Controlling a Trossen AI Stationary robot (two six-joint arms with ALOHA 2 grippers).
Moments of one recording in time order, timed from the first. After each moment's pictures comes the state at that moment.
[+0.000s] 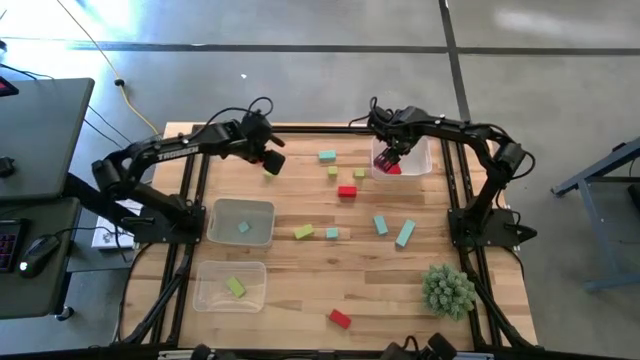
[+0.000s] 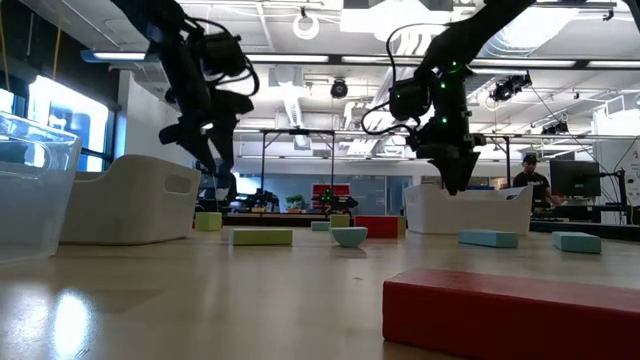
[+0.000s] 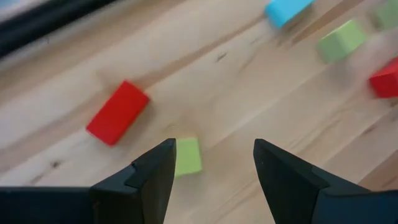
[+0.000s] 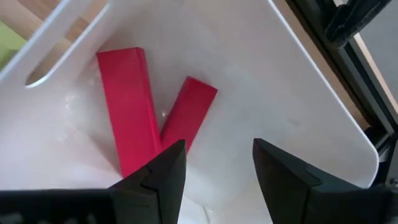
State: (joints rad) left arm 0.73 1.42 0.96 -0.65 -0.03 -0.39; right arm -0.68 1.74 1.26 -1.02 0.25 0.12
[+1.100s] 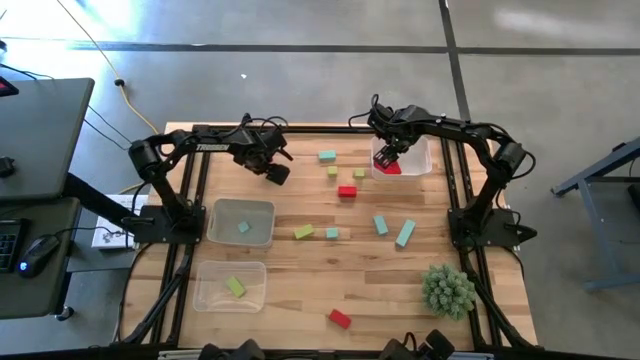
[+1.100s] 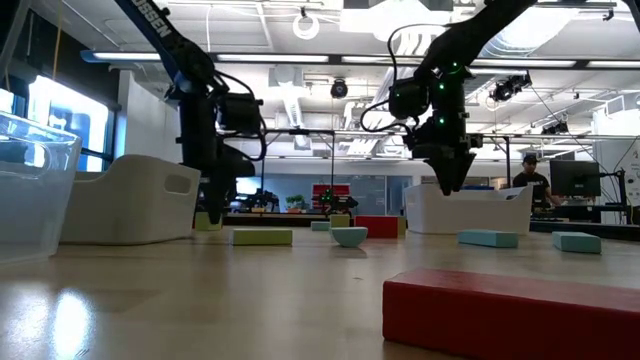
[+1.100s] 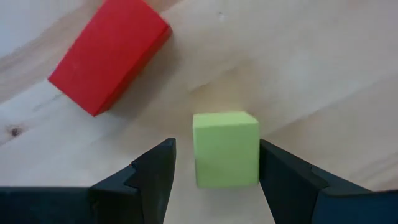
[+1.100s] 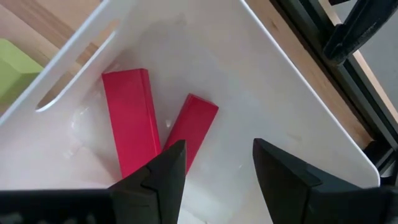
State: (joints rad) left arm 0.73 1.72 0.96 -0.64 -0.07 -0.46; right arm -0.69 1.74 1.26 -0.97 0.24 0.10
